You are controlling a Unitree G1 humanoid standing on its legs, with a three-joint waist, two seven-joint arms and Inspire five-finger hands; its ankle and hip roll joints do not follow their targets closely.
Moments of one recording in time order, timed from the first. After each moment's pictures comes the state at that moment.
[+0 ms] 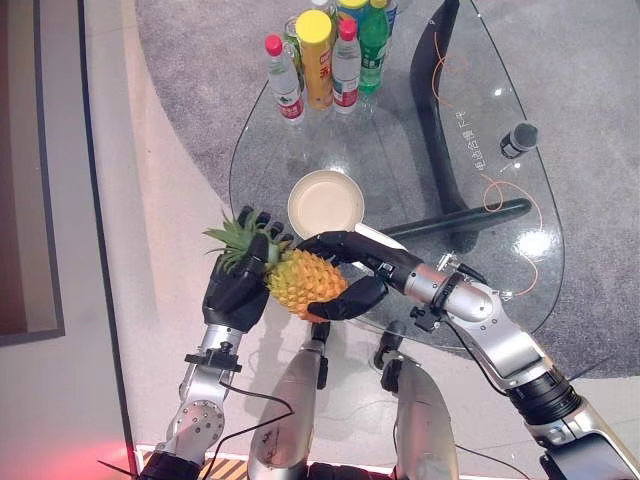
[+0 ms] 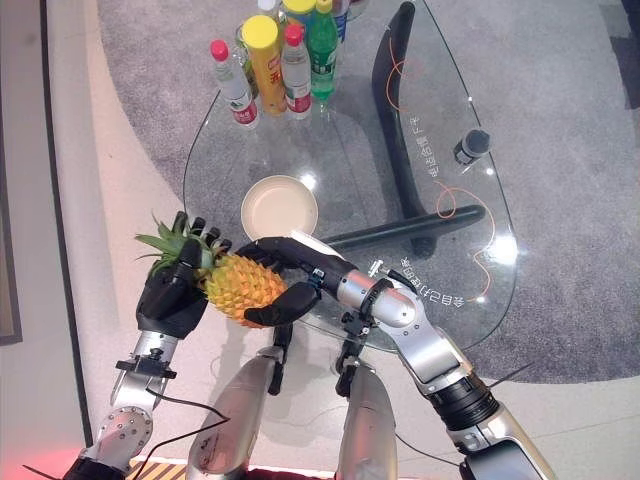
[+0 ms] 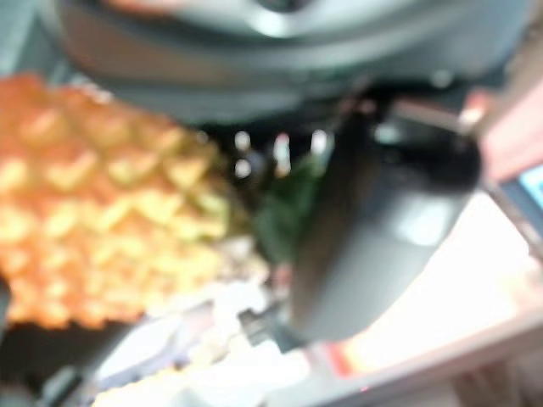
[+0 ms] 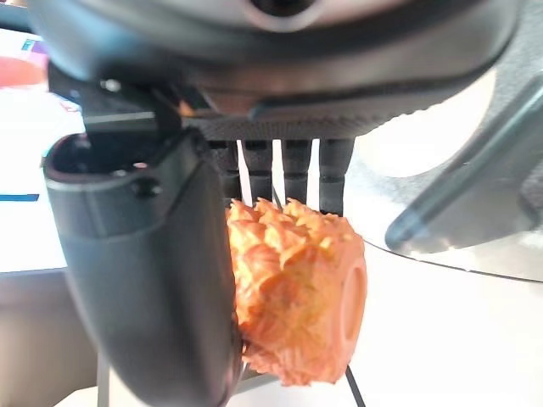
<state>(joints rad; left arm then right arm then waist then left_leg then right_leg) 0.00 0.37 -0.23 0.03 -1.42 -0.35 -0.43 -0.44 -0.50 0.40 -0.13 0.08 0.11 0.44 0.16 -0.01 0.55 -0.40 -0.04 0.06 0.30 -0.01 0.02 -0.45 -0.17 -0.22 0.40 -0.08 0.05</state>
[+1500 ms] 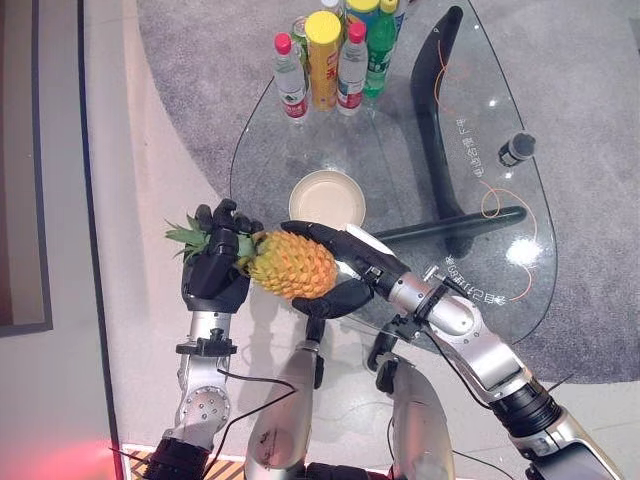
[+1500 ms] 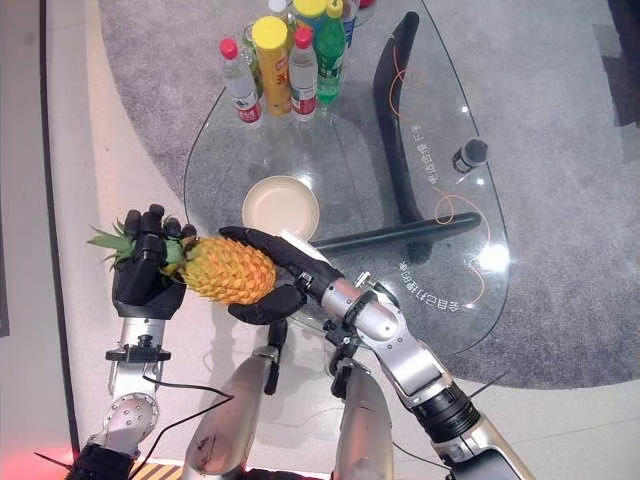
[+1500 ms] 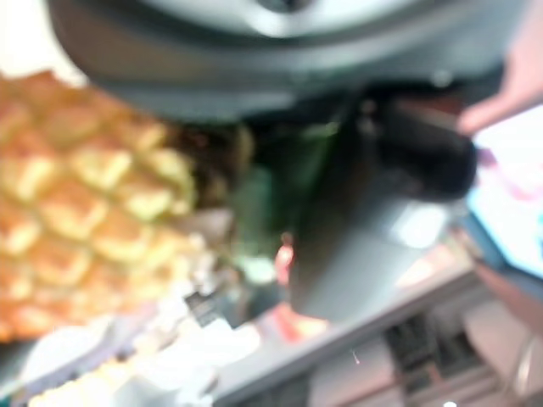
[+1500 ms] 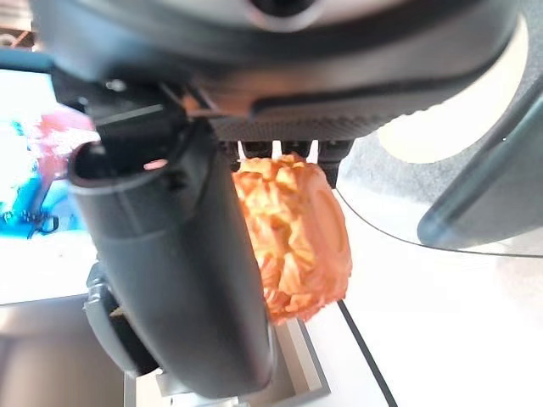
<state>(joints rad) -0.07 0.35 -0.20 0.03 -1.36 -0.46 -0.44 -0.36 -0.44 0.42 -0.14 0.12 0.05 0.27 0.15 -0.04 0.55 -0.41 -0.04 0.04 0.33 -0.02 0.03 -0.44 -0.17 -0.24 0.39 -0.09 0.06</state>
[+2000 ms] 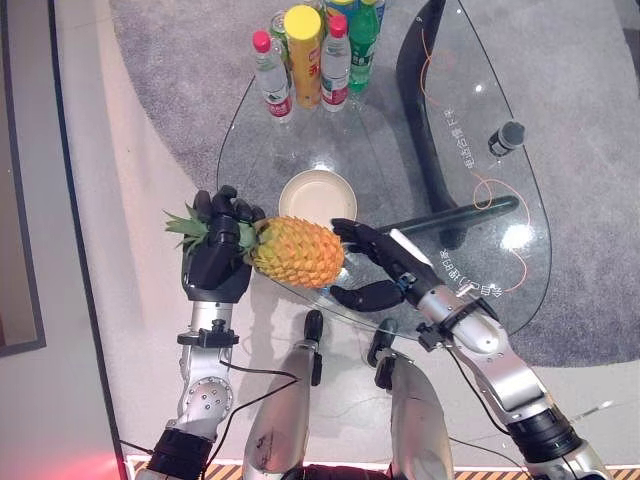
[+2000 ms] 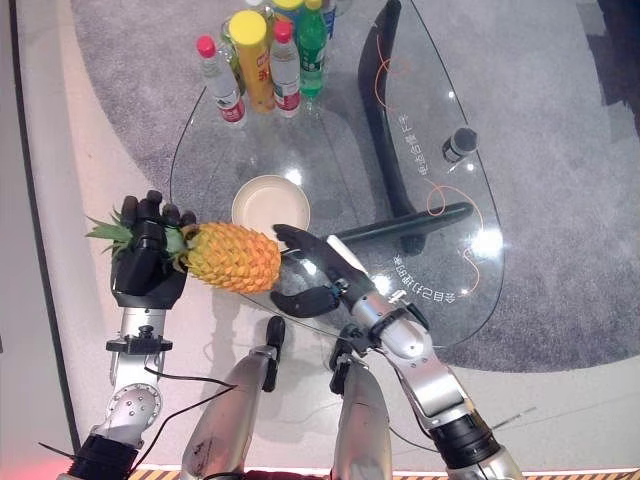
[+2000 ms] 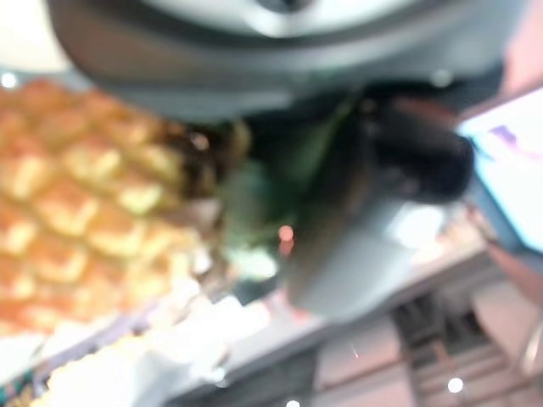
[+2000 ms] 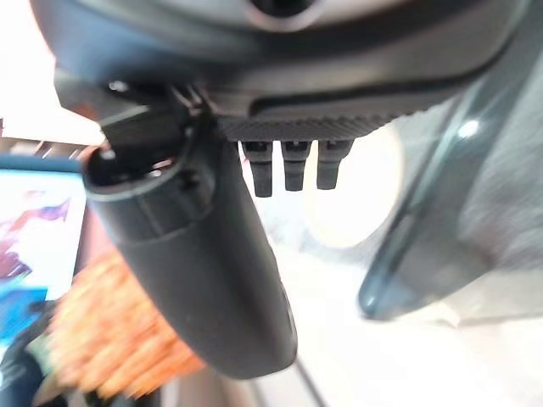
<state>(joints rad) -0.11 0.33 -0.16 0.02 -1.35 -0.47 -0.44 -0.15 -0.48 0.21 -0.14 0.11 0.06 0.16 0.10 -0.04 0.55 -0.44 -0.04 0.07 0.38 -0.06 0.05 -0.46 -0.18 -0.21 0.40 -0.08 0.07</state>
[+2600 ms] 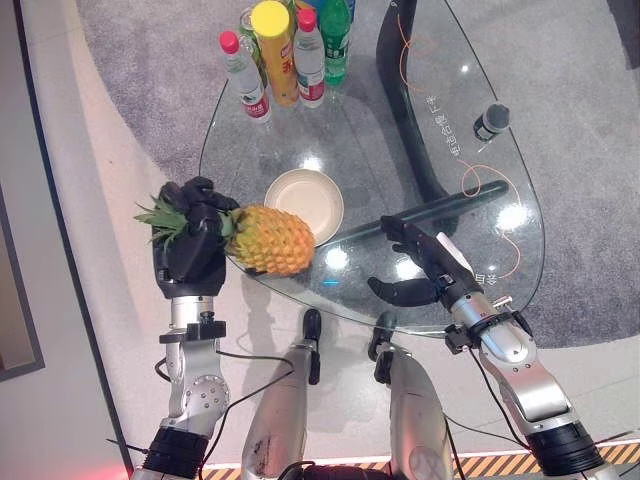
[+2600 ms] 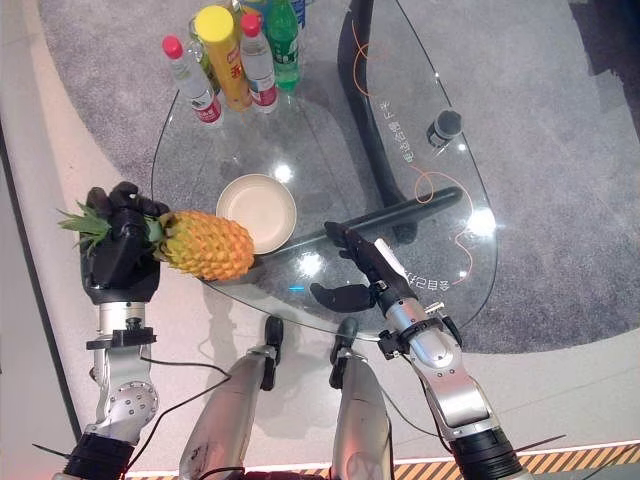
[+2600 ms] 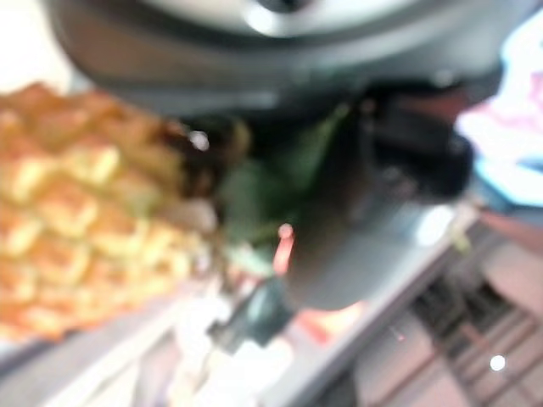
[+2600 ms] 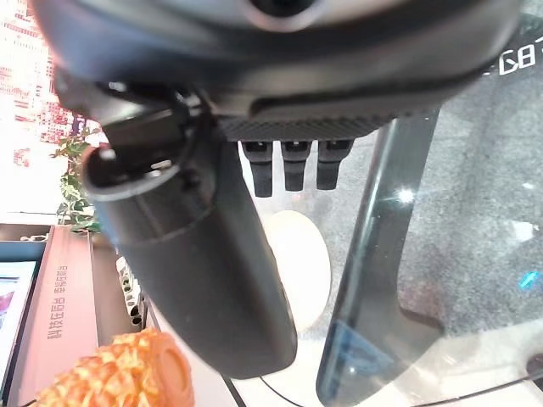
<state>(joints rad) -0.13 0.33 -0.10 0.02 -0.98 -0.68 -0.02 -0.12 -0.48 0.17 -0.12 0.11 0.07 0.13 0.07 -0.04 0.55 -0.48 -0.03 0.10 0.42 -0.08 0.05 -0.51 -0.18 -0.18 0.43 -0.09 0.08</state>
